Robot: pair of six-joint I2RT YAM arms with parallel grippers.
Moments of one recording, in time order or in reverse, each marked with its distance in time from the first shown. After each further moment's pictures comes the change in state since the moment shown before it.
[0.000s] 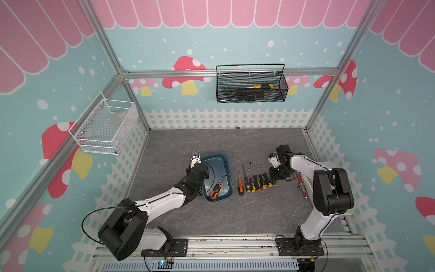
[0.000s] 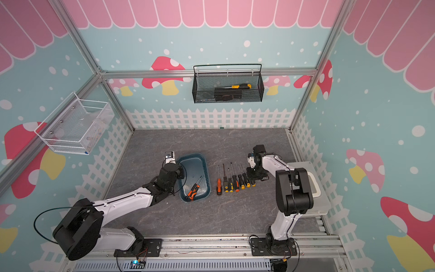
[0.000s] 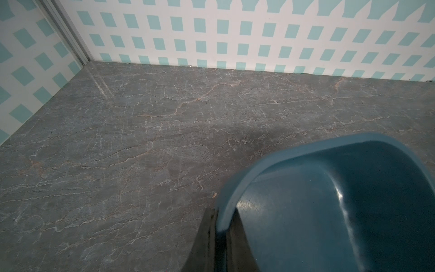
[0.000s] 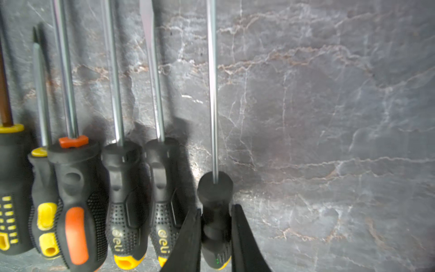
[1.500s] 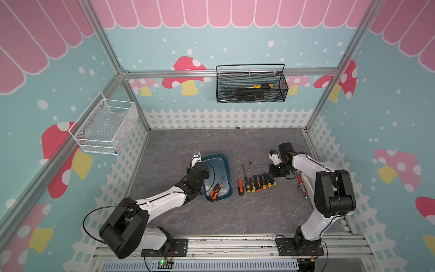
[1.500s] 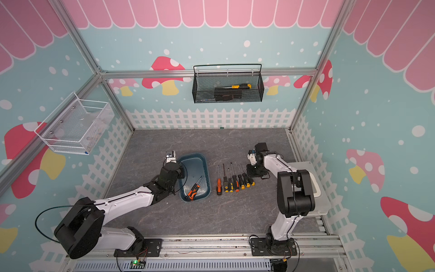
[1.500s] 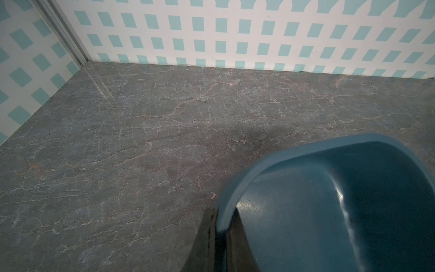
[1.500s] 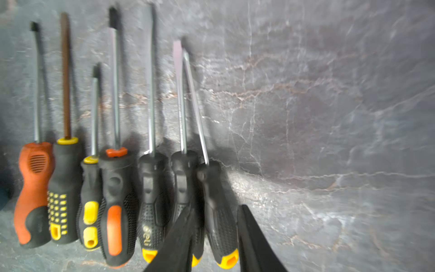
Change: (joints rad) left arm 0.000 0.015 0.018 -0.011 0.004 0.004; right arm -0.018 -0.044 0.017 0.016 -0.084 0.022
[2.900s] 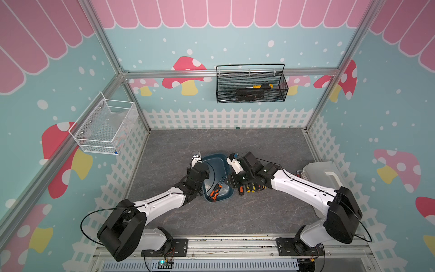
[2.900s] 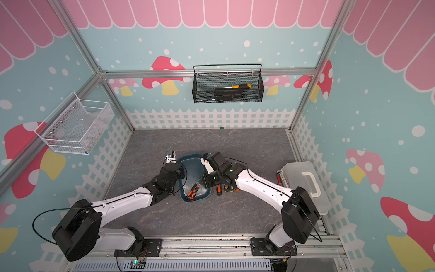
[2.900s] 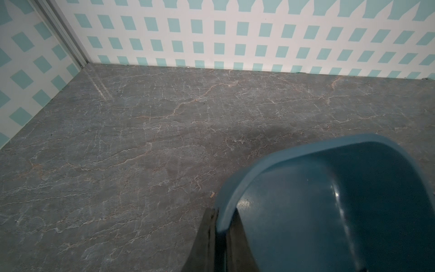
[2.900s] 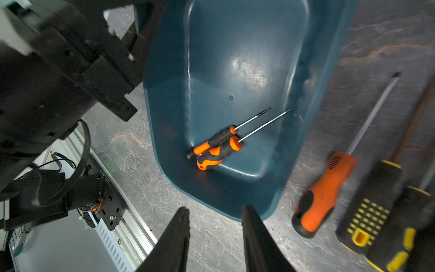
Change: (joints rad) left arm -0.011 -0.024 0.000 -0.021 -0.005 0.000; right arm 0.719 -0.172 0.034 0.199 -0.017 0.484
